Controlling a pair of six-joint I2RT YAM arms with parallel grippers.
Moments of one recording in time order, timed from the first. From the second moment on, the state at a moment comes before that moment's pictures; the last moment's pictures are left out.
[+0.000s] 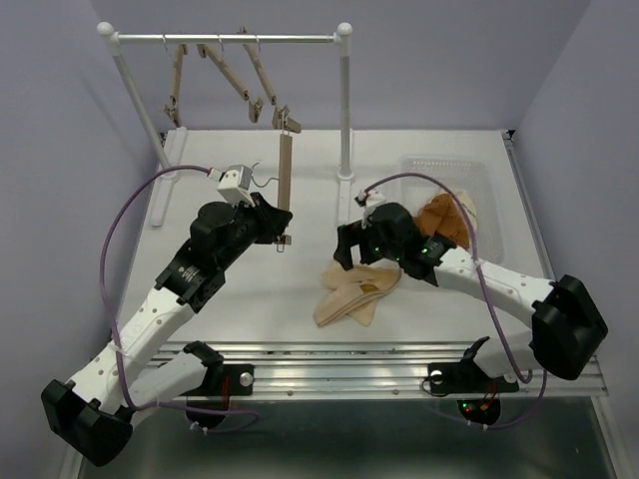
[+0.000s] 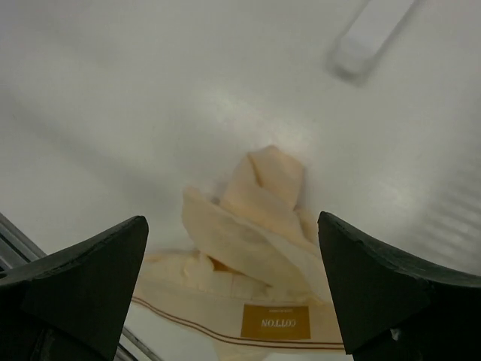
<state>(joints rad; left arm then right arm) -0.55 0.88 0.83 -0.16 0.01 -0.56 0.70 1.33 0.89 -0.08 -0.05 0.35</state>
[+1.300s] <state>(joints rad) -0.57 1.05 0.97 -0.38 -0.06 -0.53 0.45 1.32 1.11 -0.18 0.92 0.25</state>
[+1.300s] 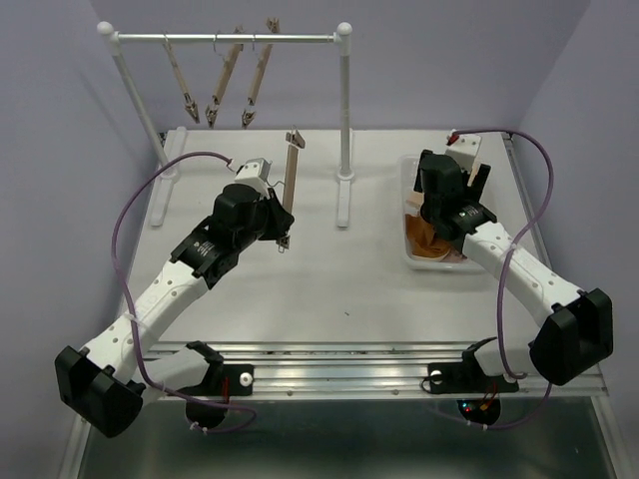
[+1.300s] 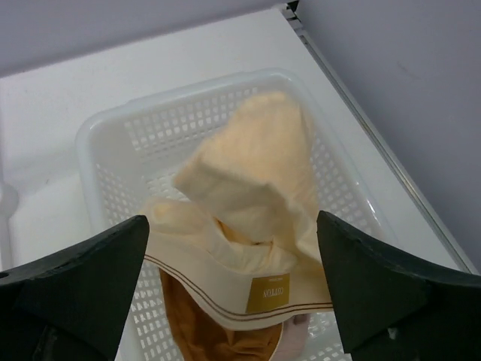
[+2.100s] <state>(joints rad) -0.57 1.52 1.61 -0.48 -0.25 -0.36 0.45 1.14 1.05 -0.17 0.76 0.29</state>
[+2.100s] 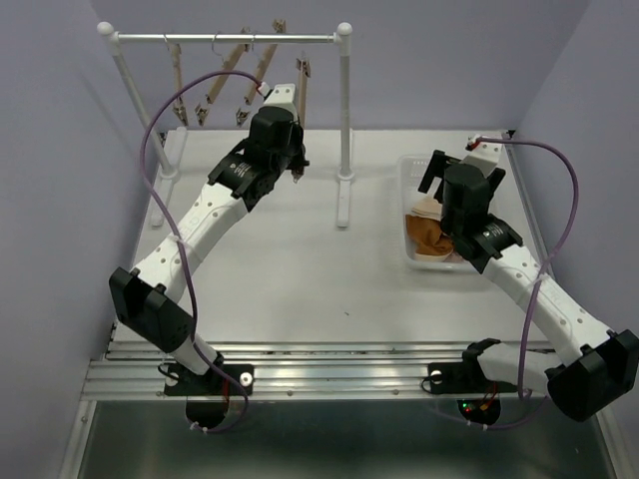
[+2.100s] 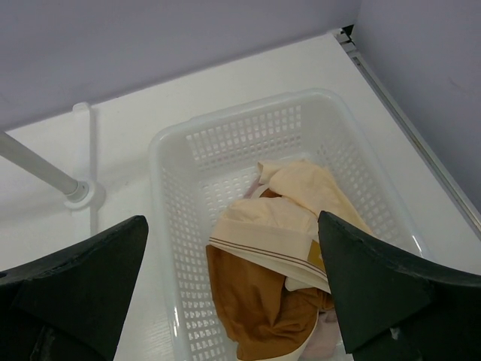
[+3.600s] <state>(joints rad) -0.44 2.05 2.31 -0.42 -0.32 0.02 0.45 1.13 1.02 -0.10 0.77 0.27</state>
